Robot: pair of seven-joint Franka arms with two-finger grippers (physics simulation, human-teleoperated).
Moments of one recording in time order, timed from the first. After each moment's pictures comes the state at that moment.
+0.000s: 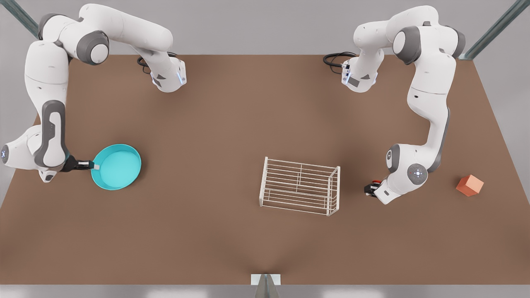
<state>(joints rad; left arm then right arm) 0.12 0.66 -0.15 -1.84 0.11 2.46 0.05 -0.35 0.65 -0.22 -1.73 0.40 1.97 -0.80</state>
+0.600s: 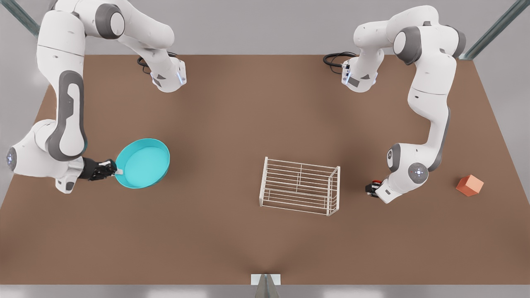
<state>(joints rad) 0.13 0.65 -0.14 -1.86 0.11 2.48 0.05 -0.11 0.41 -0.11 -1.69 0.44 1.79 -0.80</state>
